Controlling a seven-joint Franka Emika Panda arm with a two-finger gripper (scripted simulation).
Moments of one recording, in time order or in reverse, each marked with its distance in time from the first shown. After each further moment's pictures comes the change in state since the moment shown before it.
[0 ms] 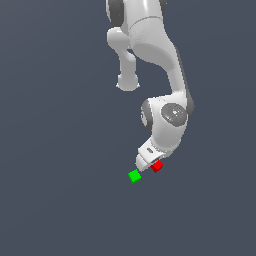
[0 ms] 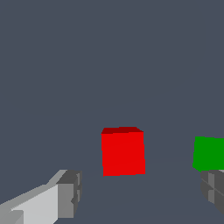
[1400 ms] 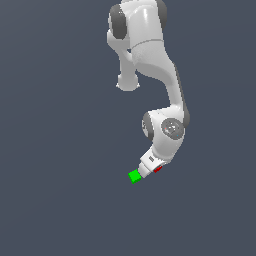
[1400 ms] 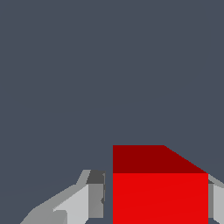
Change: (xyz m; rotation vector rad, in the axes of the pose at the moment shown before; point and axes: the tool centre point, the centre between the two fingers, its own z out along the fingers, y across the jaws) arm 0.006 -0.010 0.059 -0.001 -0.004 -0.057
